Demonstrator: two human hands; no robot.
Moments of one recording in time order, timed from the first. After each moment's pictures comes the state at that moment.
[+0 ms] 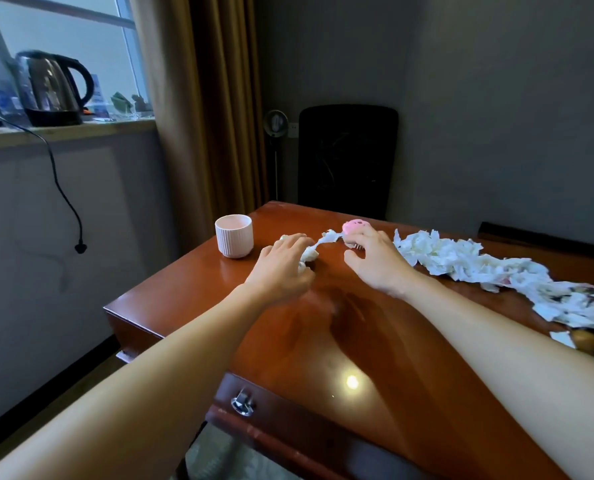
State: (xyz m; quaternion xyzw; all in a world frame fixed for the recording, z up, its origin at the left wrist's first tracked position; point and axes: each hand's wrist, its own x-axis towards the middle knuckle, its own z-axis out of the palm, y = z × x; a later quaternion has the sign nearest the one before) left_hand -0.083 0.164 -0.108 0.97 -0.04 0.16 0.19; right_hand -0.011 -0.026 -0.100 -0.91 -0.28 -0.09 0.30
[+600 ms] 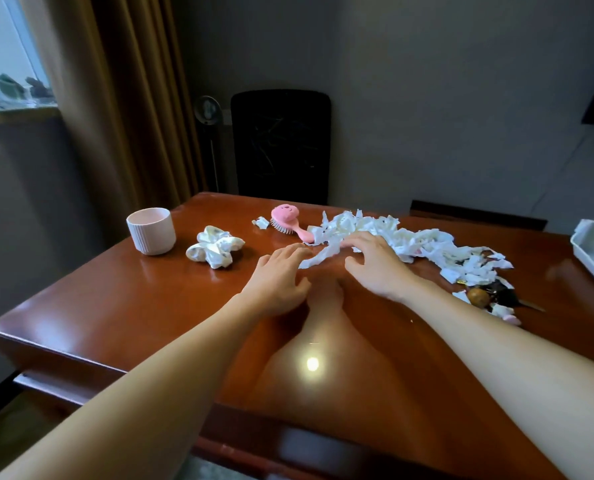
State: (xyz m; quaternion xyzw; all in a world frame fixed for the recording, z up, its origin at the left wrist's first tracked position) left_hand -0.053 0.050 -0.143 0.97 -0.13 0.12 0.18; right_hand -0.008 -0.155 -0.126 -0.94 -0.21 -0.09 0.27
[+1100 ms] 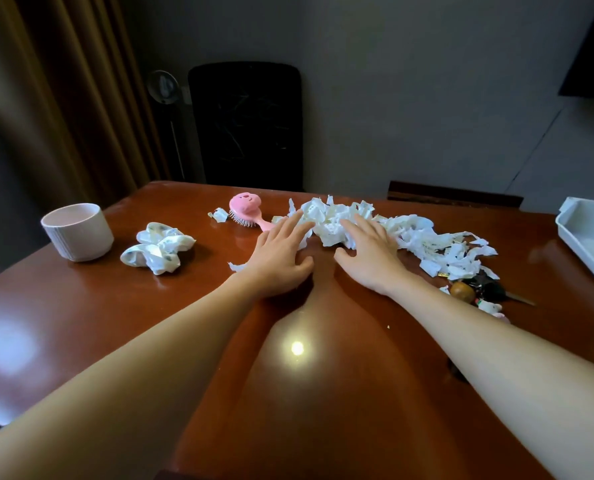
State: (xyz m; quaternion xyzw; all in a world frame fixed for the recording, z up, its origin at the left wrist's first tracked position) left_hand 0.033 -0.001 -0.161 0.96 -0.16 0.13 0.17; right_hand 0.046 -0.192 -0.155 -0.97 -0.11 -0.10 0.19
